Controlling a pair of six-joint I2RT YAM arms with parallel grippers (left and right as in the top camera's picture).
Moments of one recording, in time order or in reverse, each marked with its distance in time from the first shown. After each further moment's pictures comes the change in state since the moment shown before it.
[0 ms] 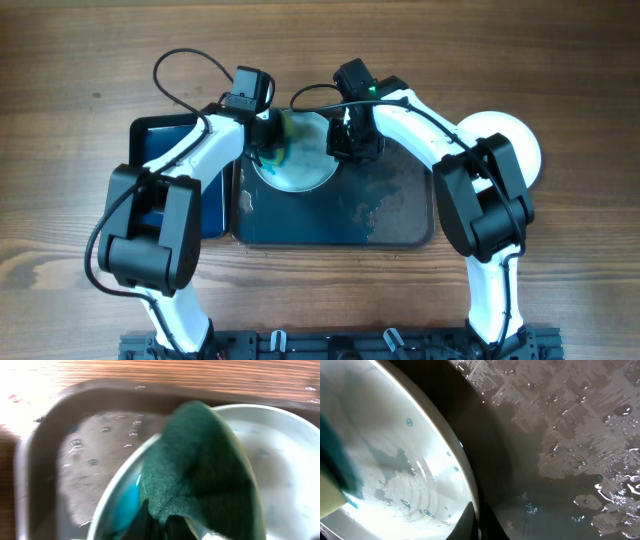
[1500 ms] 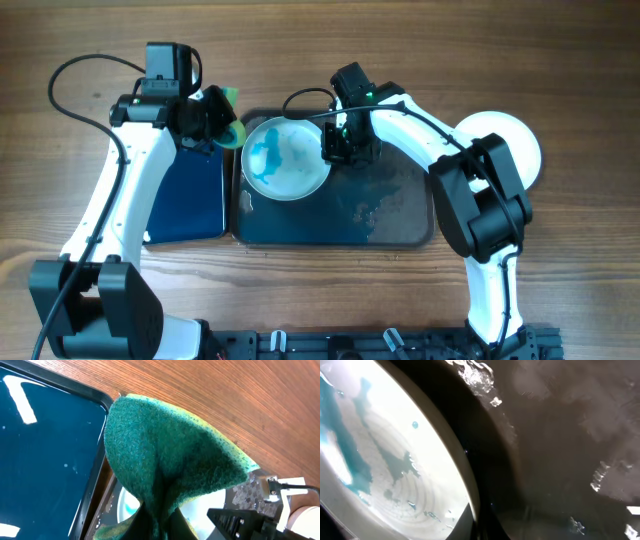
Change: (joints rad) left arm 0.211 -0.324 0.083 -0.328 0.094 -0.260; right arm 0.016 -0.007 -0.034 0.056 -0.063 -0.094
